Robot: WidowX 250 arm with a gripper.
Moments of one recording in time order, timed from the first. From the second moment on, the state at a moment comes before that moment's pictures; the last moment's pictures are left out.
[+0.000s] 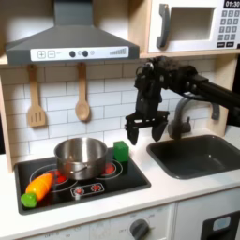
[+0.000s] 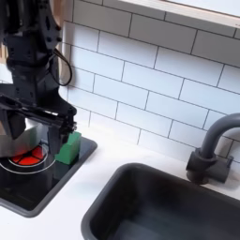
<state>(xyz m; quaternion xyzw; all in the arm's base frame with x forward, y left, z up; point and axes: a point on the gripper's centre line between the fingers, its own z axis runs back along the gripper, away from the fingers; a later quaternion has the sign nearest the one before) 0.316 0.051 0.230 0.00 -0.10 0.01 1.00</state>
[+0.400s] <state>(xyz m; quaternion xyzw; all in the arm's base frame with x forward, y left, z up) 0.346 0.057 0.222 0.00 -0.11 0.02 0.99</state>
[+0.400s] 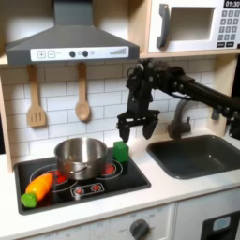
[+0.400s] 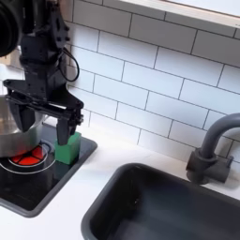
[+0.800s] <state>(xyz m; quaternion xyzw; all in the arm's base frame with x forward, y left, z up) 0.367 0.057 0.218 0.01 -0.11 0.03 0.99</state>
